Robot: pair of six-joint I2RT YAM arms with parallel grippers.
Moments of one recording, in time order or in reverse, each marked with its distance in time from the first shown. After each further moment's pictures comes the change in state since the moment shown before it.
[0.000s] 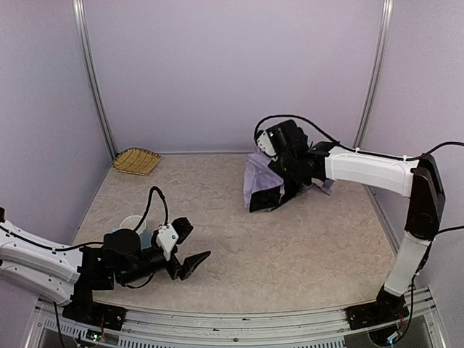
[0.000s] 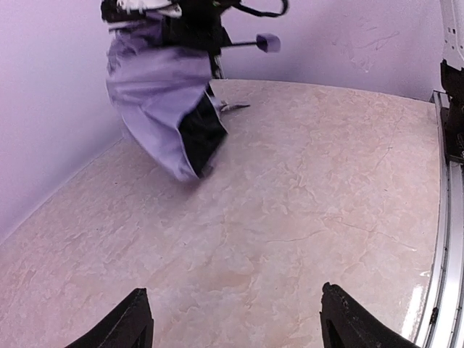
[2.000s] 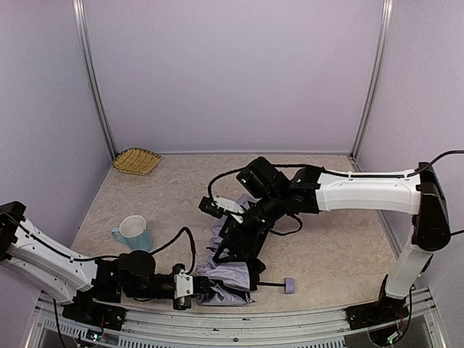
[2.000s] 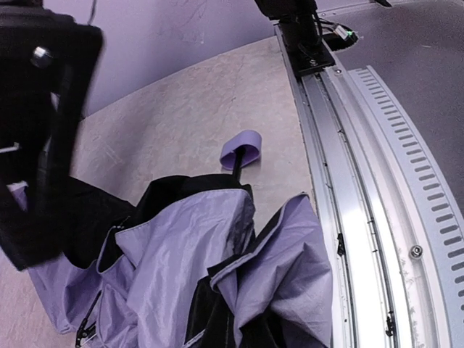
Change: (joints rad) left arm -0.108 0.180 -0.056 0.132 0.341 0.283; right arm 0.238 -0.036 -0.085 -0.083 -1.179 0.288
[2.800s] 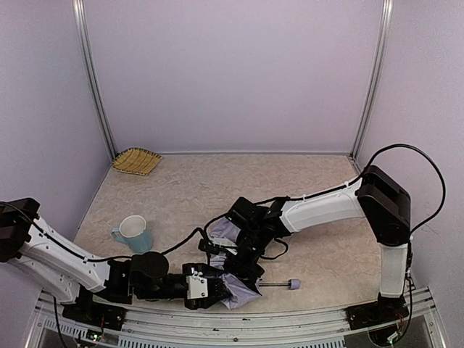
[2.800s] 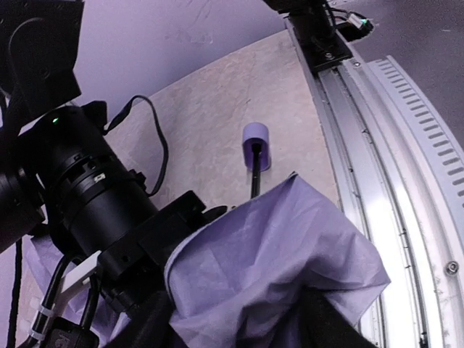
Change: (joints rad) left arm -0.036 0.121 0.081 0.034 -0.069 0.098; right arm -0.005 0.270 -0.074 0.083 -0.190 -0.079
